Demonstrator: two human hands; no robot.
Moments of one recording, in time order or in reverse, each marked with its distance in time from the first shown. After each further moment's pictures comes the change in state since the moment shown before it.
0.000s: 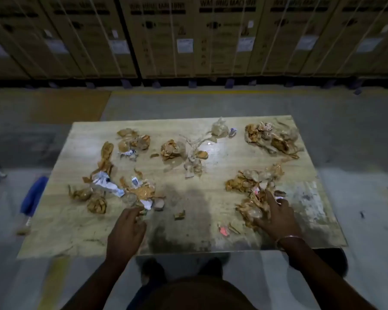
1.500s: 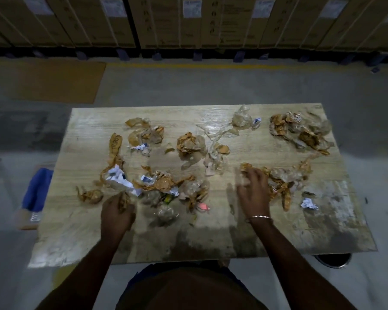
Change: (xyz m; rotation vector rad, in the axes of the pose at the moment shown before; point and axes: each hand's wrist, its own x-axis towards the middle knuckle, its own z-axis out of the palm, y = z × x) left_hand 0.101 -0.107 -0.018 -0.193 -0.103 -0.566; right_hand 0.057 -0.177 0.042 0.453 0.303 -0.156
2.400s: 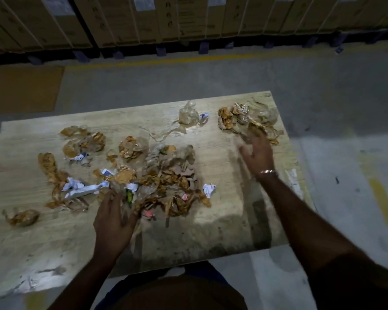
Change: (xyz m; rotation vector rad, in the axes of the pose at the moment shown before) left_hand -0.099 0.133 0.095 0.239 -0.028 0.449; right_hand 0.146 0.129 -0.133 -0.157 0.046 -0.042
